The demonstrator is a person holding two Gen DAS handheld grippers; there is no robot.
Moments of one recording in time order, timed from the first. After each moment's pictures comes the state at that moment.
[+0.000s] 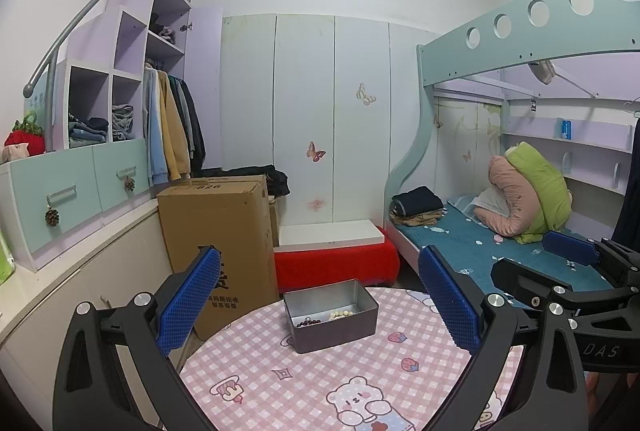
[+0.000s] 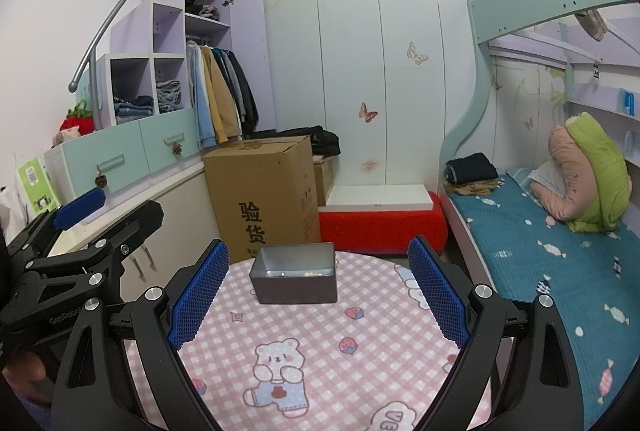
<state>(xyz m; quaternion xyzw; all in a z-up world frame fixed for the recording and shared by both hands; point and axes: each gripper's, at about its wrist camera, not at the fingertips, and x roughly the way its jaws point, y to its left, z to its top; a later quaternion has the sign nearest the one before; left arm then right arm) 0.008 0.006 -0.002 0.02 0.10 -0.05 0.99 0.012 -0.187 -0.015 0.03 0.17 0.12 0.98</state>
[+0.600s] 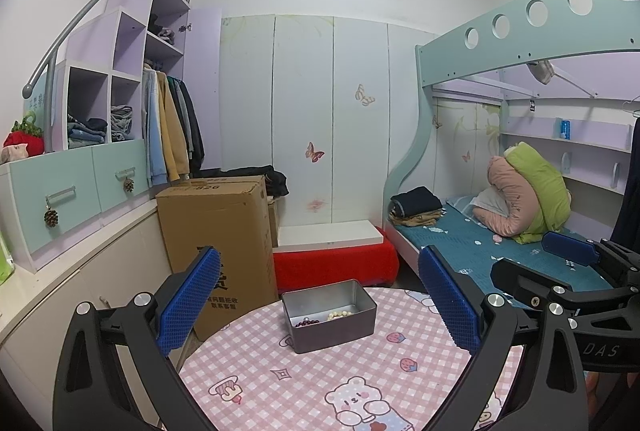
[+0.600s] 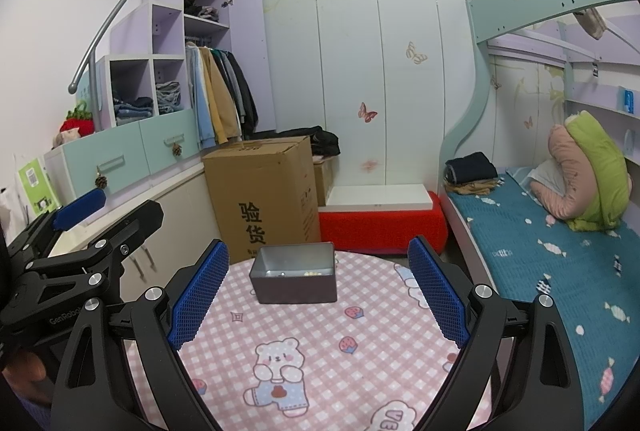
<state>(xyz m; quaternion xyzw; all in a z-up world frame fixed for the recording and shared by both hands) 0.008 0.005 -0.001 0.02 0.10 -0.06 0.99 0.013 -0.187 -0.014 0.03 0.17 0.12 0.98</state>
